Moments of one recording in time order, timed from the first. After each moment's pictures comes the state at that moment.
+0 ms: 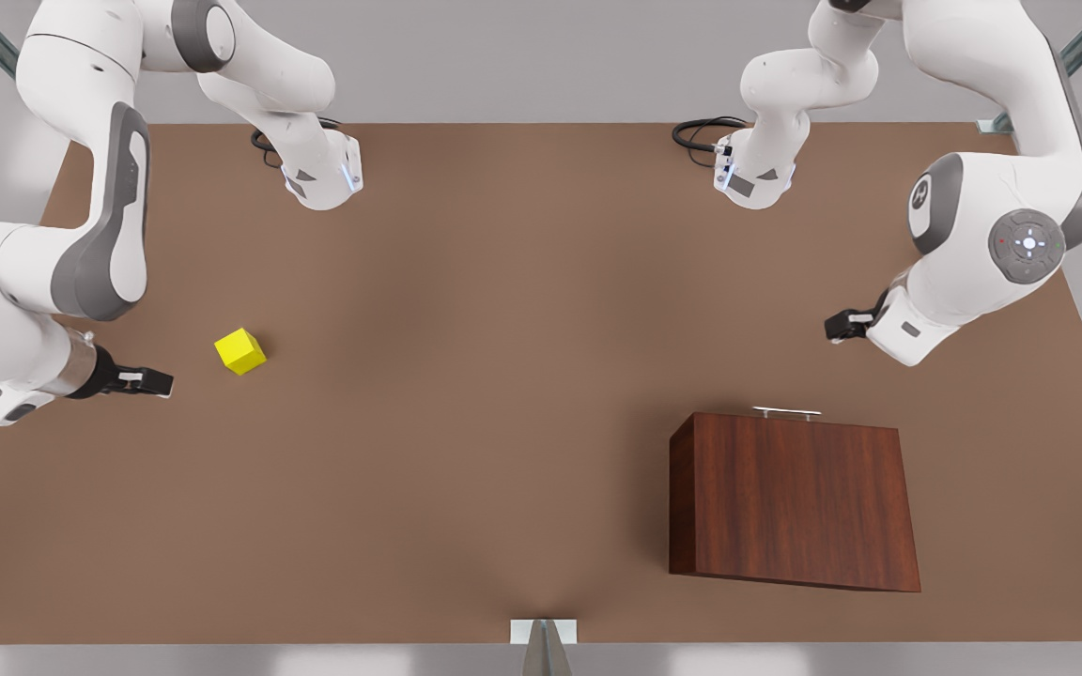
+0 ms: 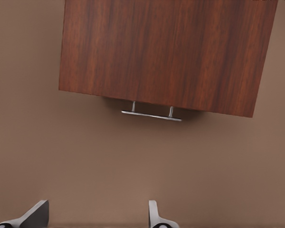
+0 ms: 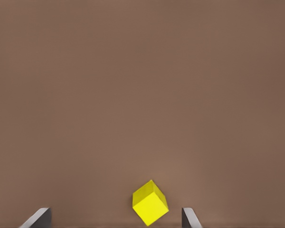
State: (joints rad) left arm 0.09 0.13 -0.21 -1.59 0.07 1.57 -0.17; right arm -0.10 0.34 0.00 -1.39 -0.04 1.63 -0.04
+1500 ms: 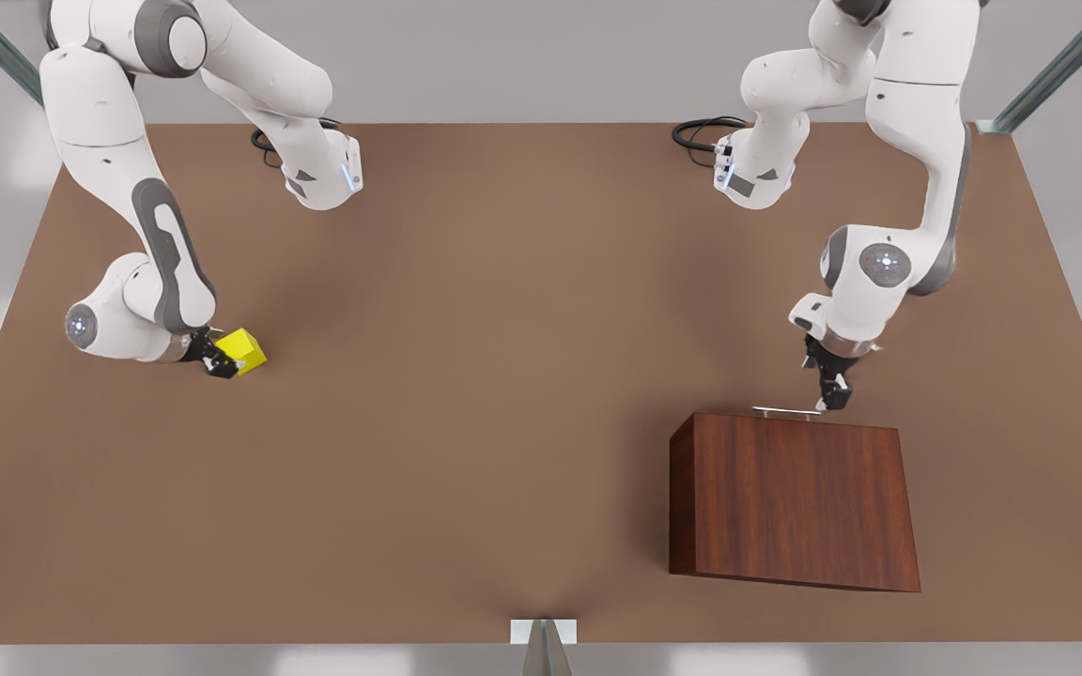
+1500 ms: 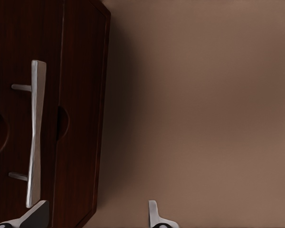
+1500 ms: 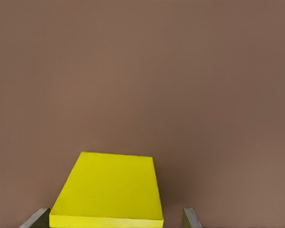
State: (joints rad) left arm 0.13 0.13 -0.17 -2.35 0.22 2.72 1.34; right arm -0.31 0.36 0.01 -2.24 0.17 2.28 0.43
